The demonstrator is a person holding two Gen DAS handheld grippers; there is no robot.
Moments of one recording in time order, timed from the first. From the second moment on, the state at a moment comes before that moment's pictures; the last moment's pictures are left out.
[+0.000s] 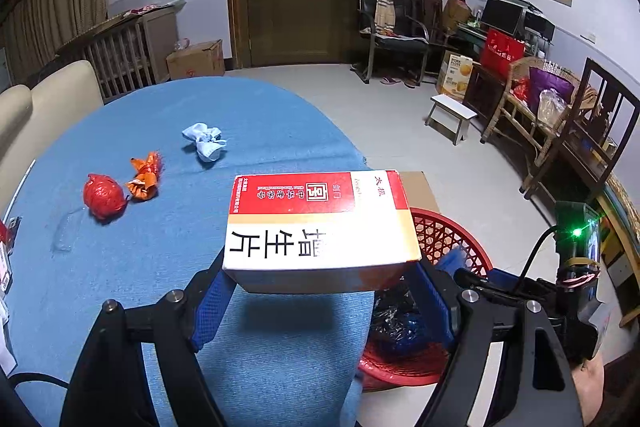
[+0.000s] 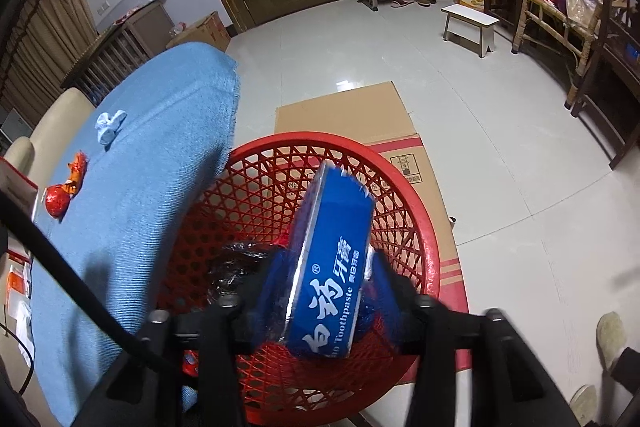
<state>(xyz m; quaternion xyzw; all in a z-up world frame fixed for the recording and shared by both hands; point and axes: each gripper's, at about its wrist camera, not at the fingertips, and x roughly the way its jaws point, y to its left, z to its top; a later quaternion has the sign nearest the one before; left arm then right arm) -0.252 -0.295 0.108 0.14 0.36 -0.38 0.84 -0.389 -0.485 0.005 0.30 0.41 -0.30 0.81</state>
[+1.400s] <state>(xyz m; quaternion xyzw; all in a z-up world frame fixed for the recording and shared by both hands) -0.227 -0.302 0.100 0.10 0.42 -0.41 0.81 -0.427 -0.501 0.062 0.34 0.30 -0.31 0.84</state>
